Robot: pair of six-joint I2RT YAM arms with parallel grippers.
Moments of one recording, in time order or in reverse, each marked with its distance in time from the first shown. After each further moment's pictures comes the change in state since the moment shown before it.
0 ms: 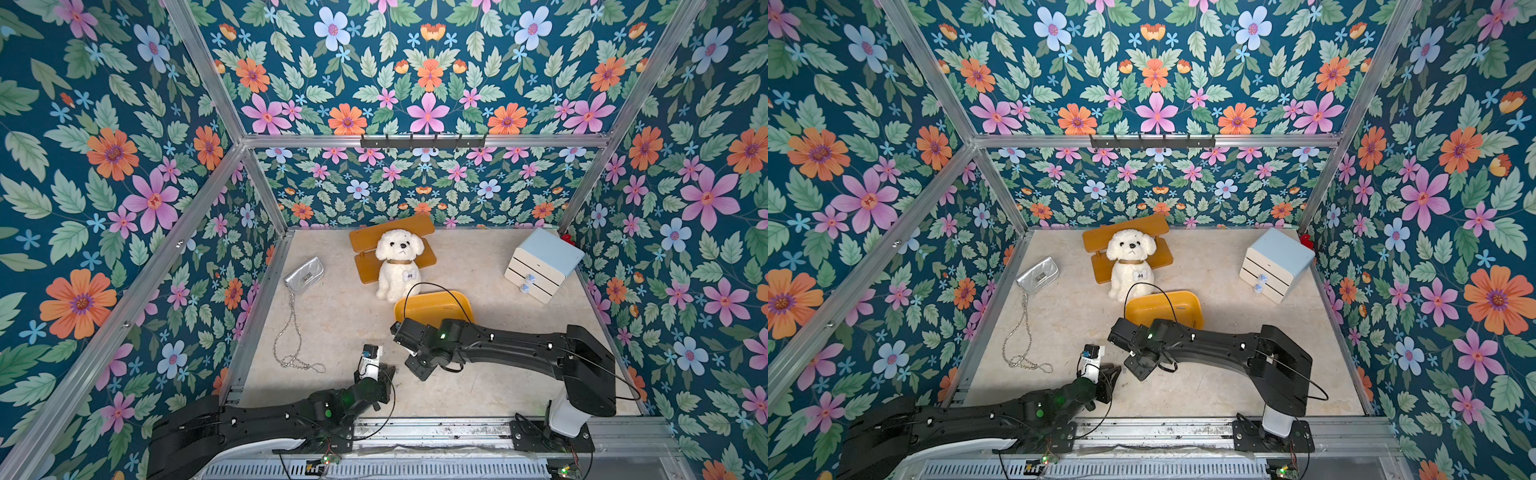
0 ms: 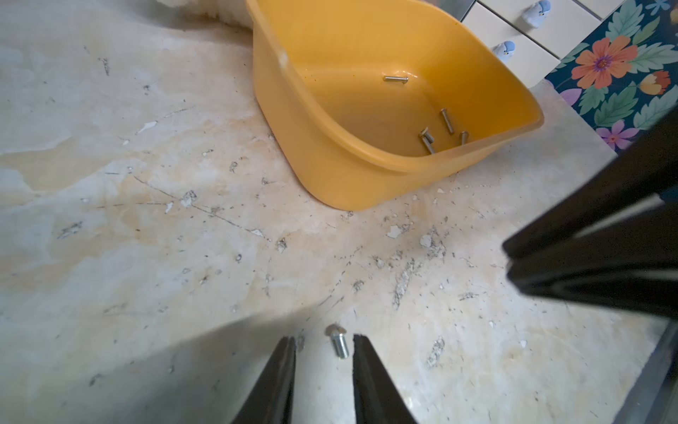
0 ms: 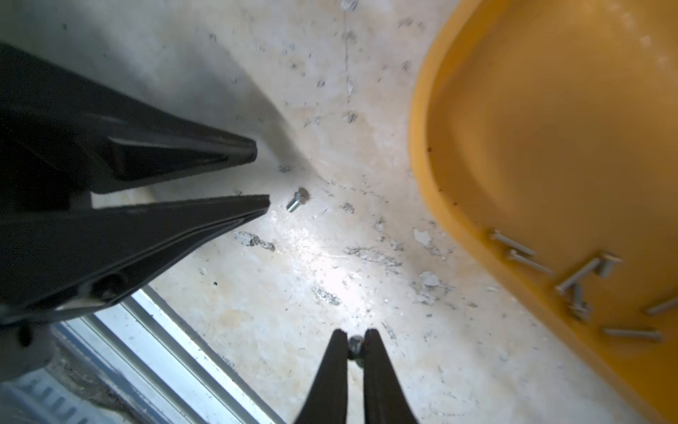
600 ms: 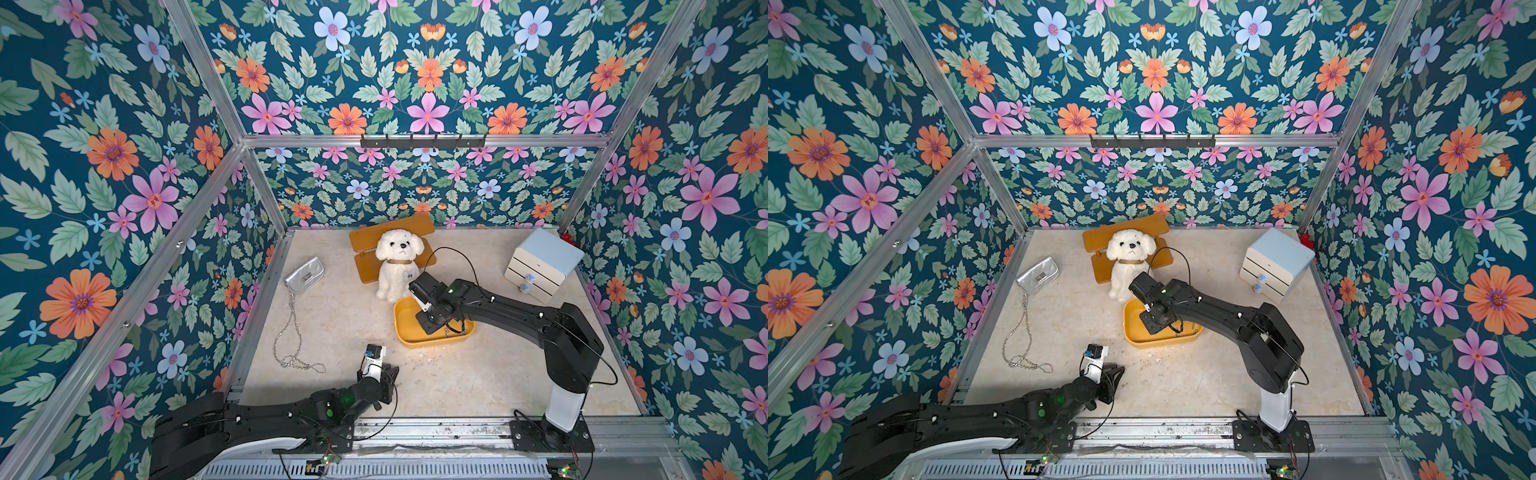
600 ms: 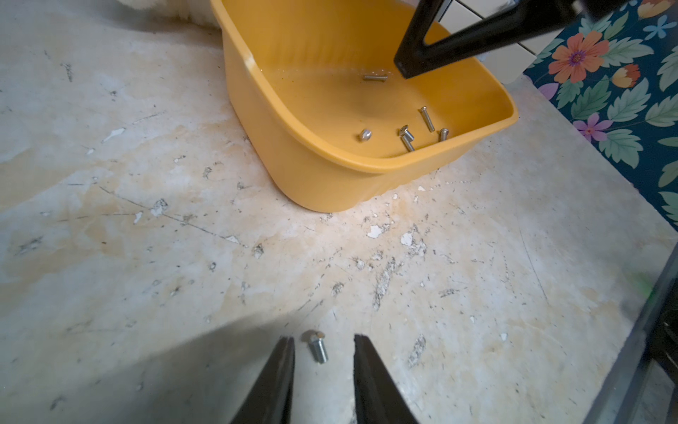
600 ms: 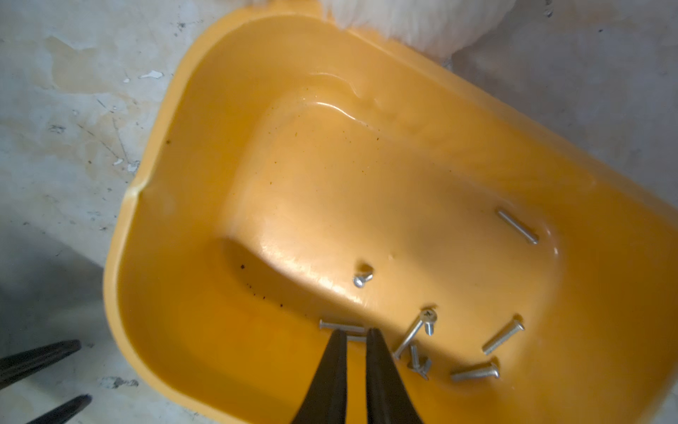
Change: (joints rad) left arm 0.000 0.034 0.002 0.071 0.030 0.034; right arm -0.283 0.165 0.139 0.020 -0.007 -0.061
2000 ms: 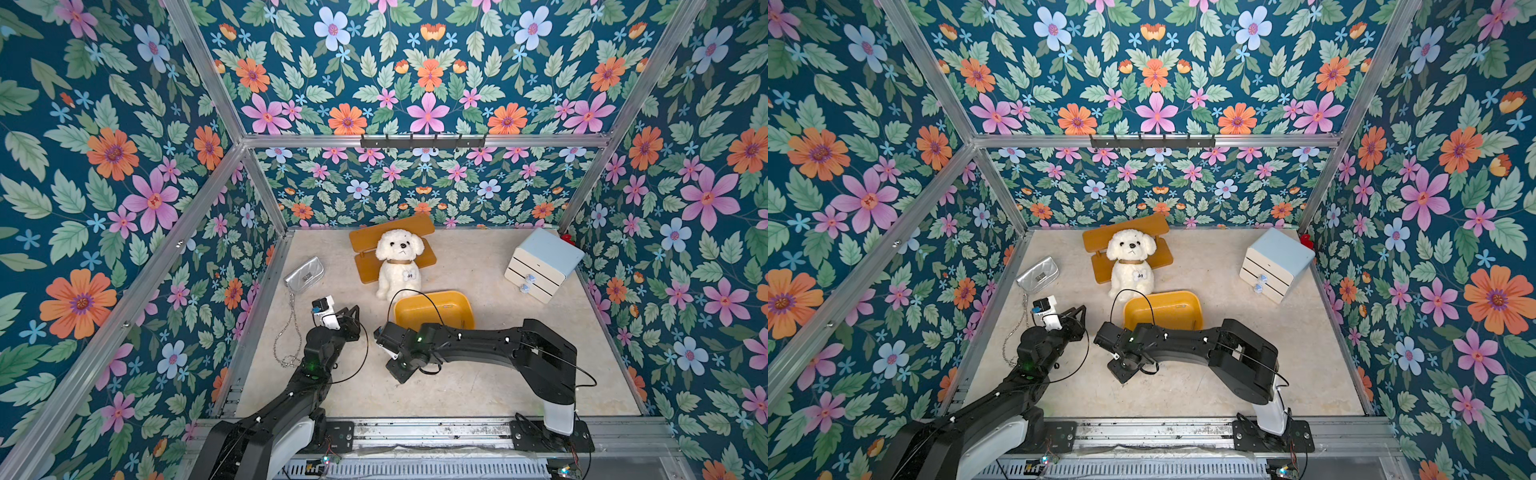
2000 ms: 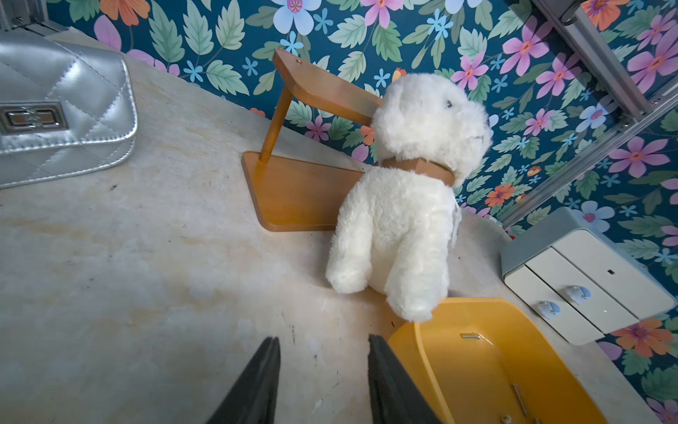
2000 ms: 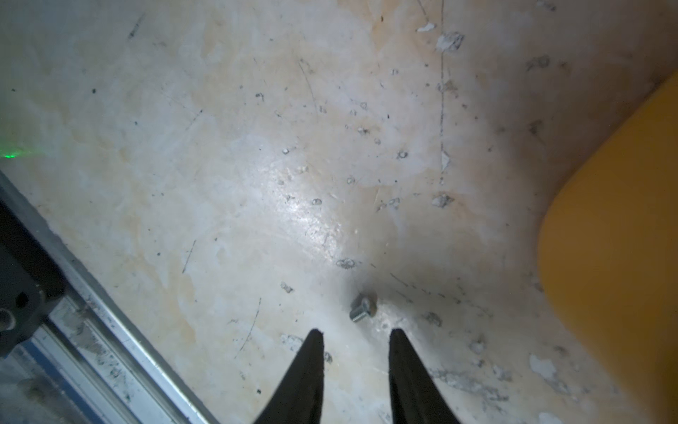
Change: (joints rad) left arm 0.972 0.112 0.083 0.417 0.525 0.194; right arm 0.314 0.081 -0.075 0.160 -0.124 0.113
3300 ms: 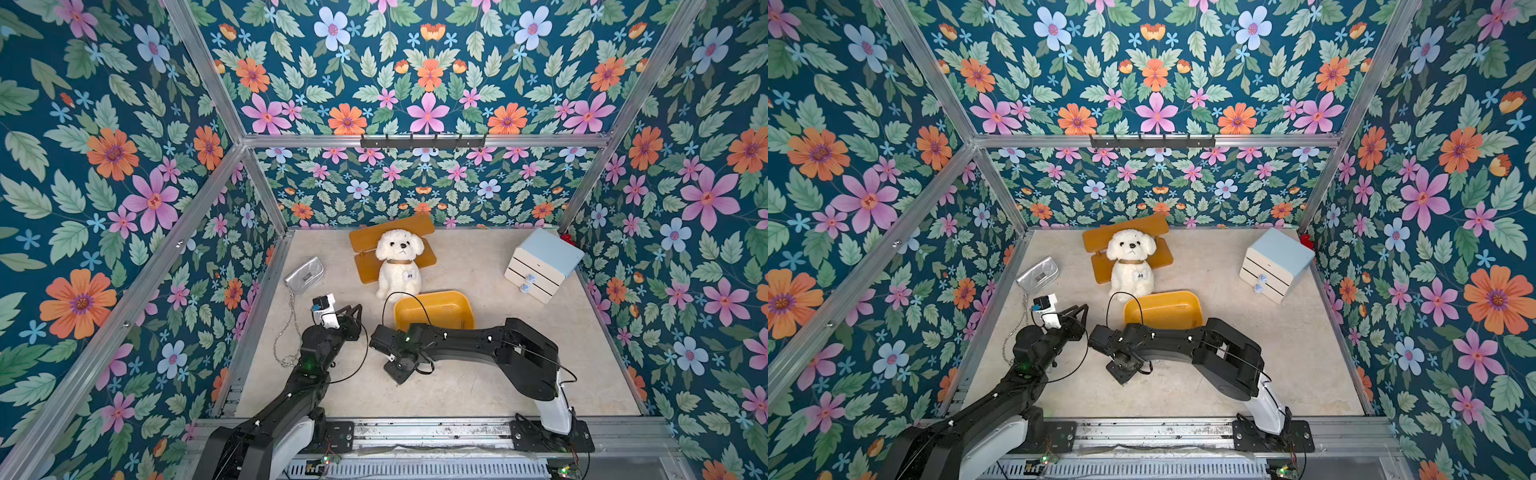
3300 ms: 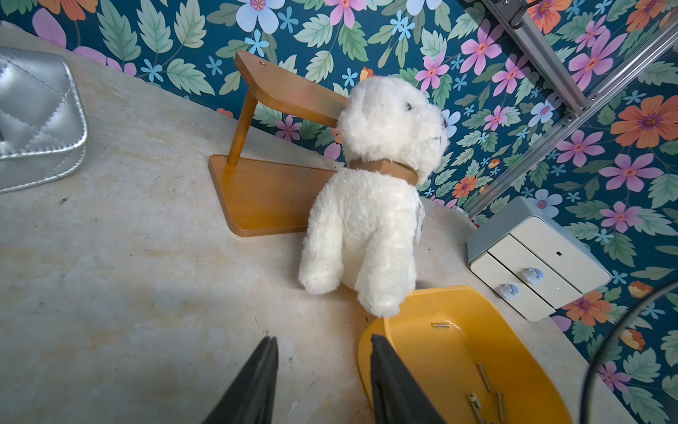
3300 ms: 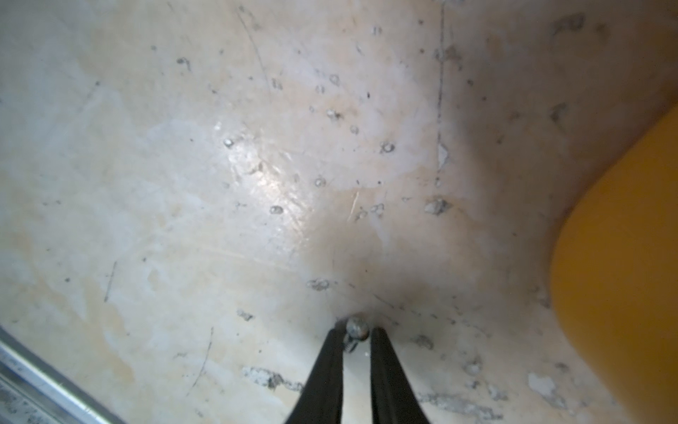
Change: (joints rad) left arm 0.040 -0.027 0.003 0.000 0.106 0.012; right arm 0.011 0.111 0.101 -0.111 0.056 -0.006
